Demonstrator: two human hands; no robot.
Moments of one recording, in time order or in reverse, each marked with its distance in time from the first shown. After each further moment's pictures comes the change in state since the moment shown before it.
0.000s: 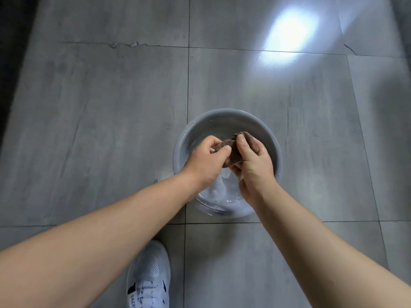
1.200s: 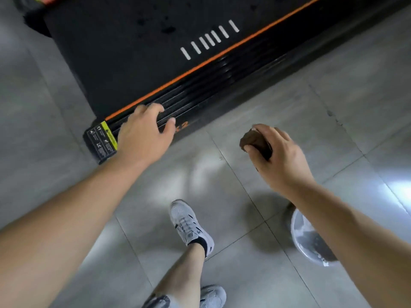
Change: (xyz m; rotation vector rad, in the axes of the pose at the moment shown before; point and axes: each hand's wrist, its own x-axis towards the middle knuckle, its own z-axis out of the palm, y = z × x) left_hand -0.498 -0.015 -0.406 0.410 1.139 -0.380; right_hand -0.383 -0.056 0.332 -1.542 -1.144 -0.975
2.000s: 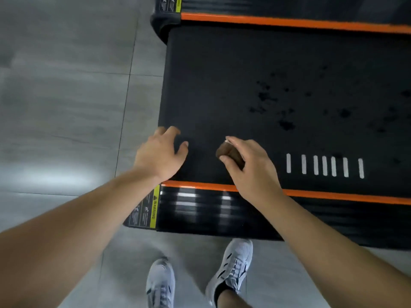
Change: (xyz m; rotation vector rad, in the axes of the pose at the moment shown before) left_hand 0.233 -0.209 -0.025 -0.166 -0.019 -0.520; right_hand 0.361 -0.217 0.192 -0.009 -0.412 -0.485
